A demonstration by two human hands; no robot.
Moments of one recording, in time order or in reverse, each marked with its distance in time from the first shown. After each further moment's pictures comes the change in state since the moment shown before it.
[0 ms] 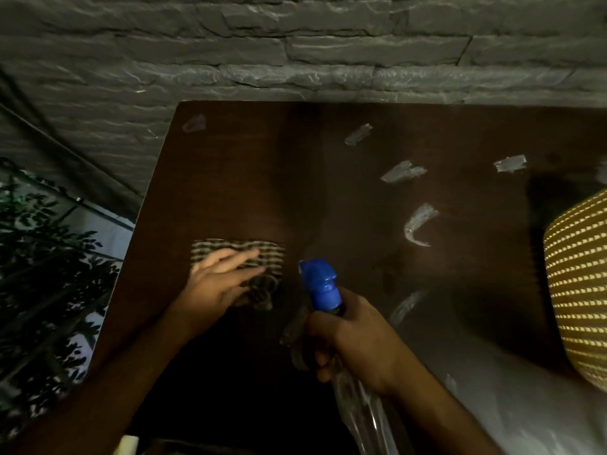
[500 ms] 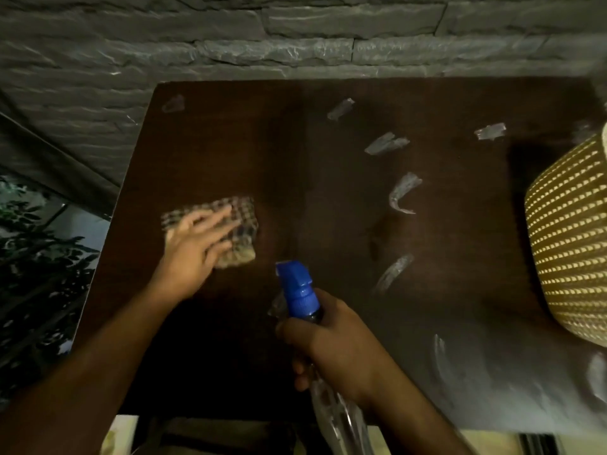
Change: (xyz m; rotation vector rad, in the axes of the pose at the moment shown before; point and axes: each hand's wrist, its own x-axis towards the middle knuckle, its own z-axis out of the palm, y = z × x) left_hand 0.012 0.001 0.000 0.095 0.084 -0.129; right_hand -0.028 0.033 0.024 0.087 0.003 -0.010
